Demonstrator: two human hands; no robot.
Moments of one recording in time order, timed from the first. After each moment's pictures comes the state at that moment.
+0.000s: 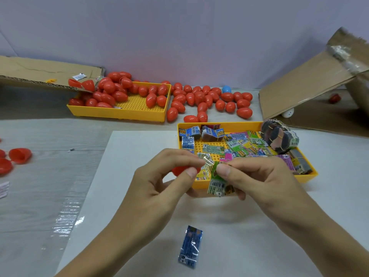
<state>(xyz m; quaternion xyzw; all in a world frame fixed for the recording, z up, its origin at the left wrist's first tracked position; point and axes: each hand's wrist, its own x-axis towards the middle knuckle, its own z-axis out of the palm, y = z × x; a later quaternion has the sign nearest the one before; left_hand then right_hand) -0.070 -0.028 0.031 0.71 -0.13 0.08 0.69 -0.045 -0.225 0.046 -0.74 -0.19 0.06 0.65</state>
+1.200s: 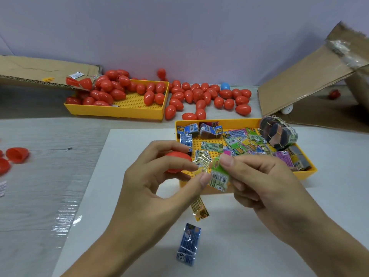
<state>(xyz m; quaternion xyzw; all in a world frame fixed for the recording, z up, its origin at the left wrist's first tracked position) -0.076 -0.035 0.038 0.74 -0.15 0.17 0.64 -0.054 -0.217 0.055 -0.66 -0.09 0.14 0.73</state>
